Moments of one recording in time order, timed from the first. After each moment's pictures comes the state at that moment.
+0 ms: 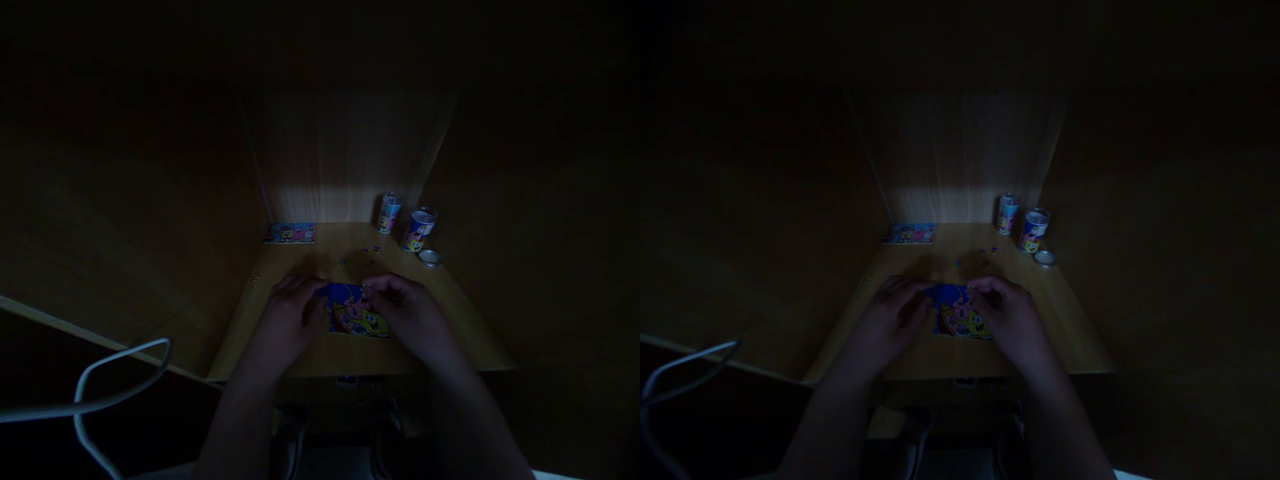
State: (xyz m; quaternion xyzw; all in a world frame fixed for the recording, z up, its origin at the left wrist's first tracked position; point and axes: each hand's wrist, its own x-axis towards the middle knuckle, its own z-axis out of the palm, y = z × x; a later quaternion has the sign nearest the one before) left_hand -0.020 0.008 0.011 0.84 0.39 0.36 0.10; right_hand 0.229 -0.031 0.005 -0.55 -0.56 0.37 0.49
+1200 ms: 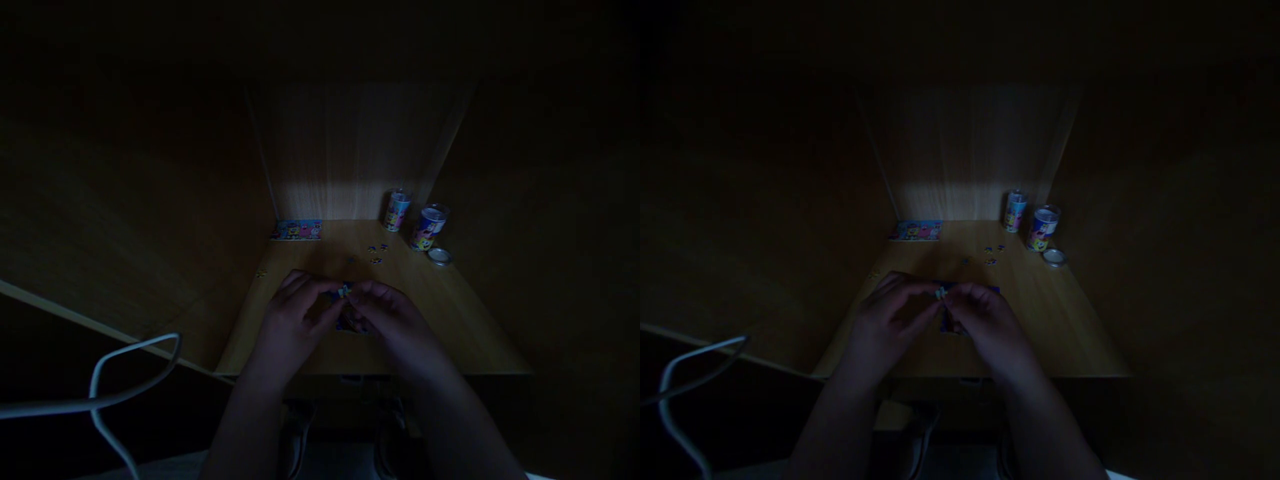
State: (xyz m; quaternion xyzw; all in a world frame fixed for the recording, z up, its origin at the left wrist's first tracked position) left_hand -0.013 -0.009 0.030 0.82 0.32 0.47 0.07; right_hand 0.179 -0.036 0.005 -0.39 -0.43 0.60 0.55
